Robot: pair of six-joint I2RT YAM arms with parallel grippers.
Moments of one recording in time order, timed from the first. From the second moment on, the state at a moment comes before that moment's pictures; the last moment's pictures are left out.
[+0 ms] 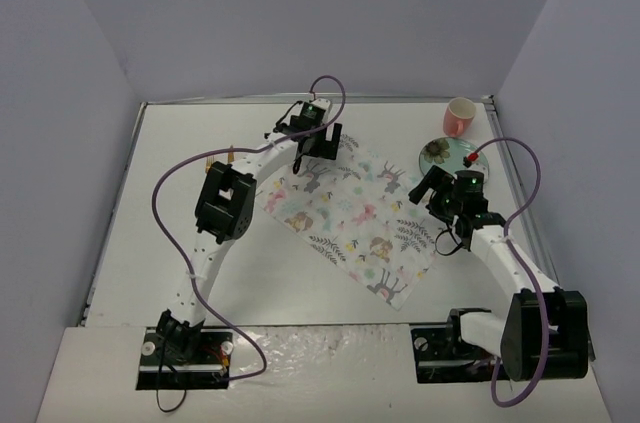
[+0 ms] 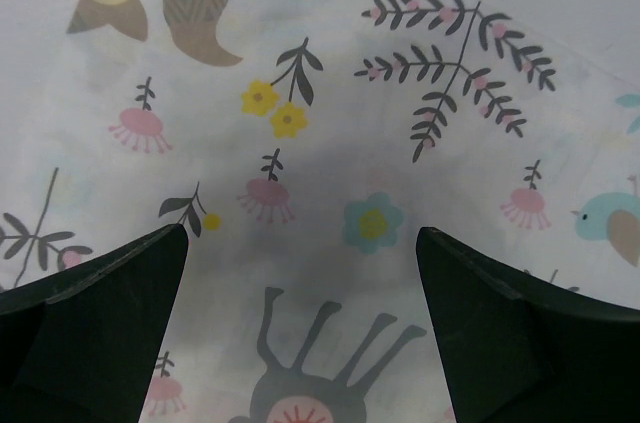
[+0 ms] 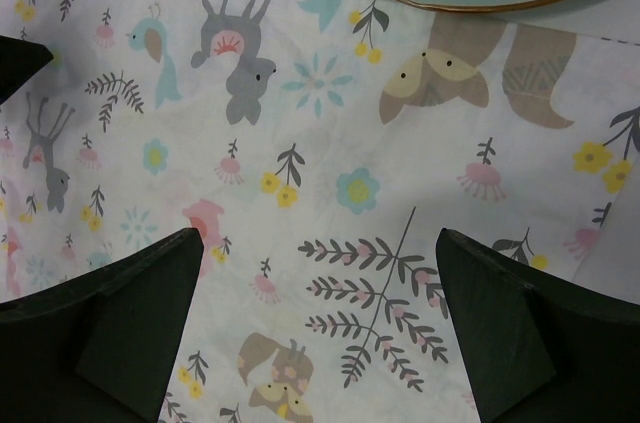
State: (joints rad) left arm -0.51 2.42 2.08 -0.43 -0.06 -0.23; right arm 0.02 1.16 0.58 -0.11 -0.05 0.58
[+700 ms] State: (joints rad) left arm -0.46 2.53 2.18 -0.36 -0.03 -0.25; right arm 0.02 1.00 0.55 -0.16 -0.08 0.58
